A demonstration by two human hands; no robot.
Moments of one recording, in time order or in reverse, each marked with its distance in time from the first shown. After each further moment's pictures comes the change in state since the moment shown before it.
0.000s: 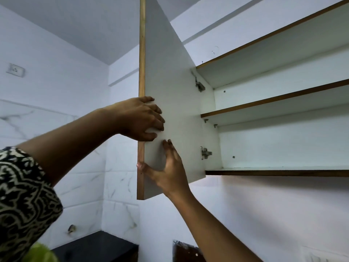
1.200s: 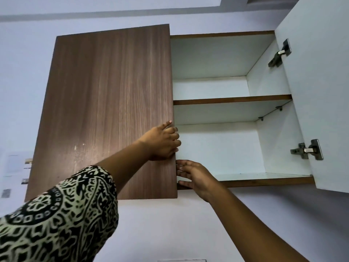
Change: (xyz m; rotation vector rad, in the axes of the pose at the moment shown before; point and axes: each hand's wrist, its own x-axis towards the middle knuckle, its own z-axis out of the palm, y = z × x) left_hand 0.405 0.240 -0.147 -0.243 0.567 0.030; right_hand 0.005 0.203 -0.428 0.158 0.218 0.553
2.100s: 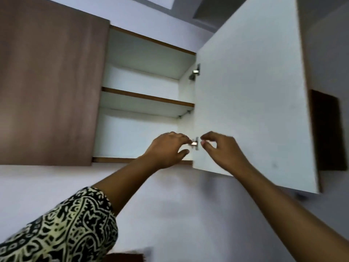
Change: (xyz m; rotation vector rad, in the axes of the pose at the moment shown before) left_hand 0.032 0.162 -0.242 -1.107 0.412 -0.146; right_hand -0.264 -0.158 -0.192 -1.331 0.536 -0.330
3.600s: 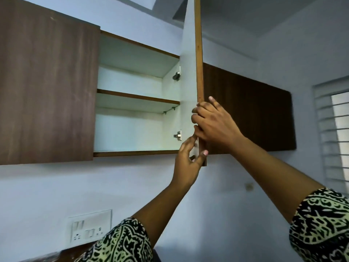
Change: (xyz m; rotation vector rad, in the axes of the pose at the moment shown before) left_hand -0.078 0.125 -0.011 -1.262 0.315 -0.247; right_hand -0.034 -0.072 -0.083 -0.965 0.126 -0.545
